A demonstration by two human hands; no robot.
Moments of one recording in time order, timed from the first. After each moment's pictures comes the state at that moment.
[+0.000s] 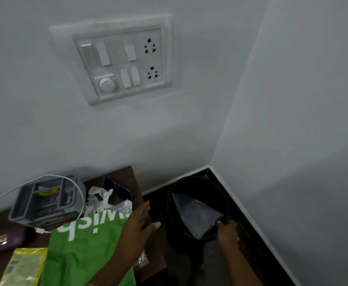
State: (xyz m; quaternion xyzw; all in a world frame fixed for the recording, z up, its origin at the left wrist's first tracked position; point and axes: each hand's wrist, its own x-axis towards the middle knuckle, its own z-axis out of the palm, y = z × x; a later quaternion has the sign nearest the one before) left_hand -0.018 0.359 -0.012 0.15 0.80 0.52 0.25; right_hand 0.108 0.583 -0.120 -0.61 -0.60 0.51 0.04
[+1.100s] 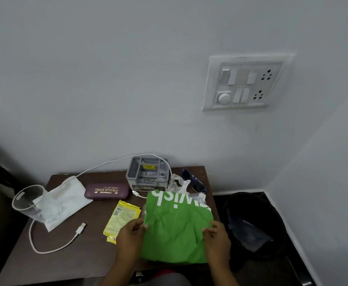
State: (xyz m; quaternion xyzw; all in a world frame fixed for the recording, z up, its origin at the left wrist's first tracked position) left_hand -0.011 0.162 0.000 -0.14 0.80 0.57 0.09; right_hand 0.047 0.360 -0.023 -0.41 -0.74 0.53 0.11
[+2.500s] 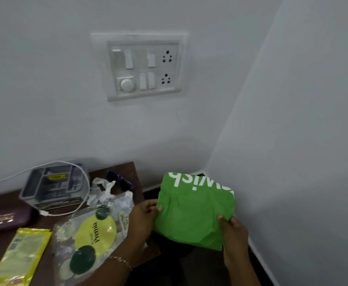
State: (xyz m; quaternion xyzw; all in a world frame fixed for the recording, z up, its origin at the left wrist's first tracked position) left_hand -0.008 0.379 -0.012 0.04 0.73 0.63 0.25; right_hand 0.141 0.535 0.013 -0.51 -0.52 0.64 0.24
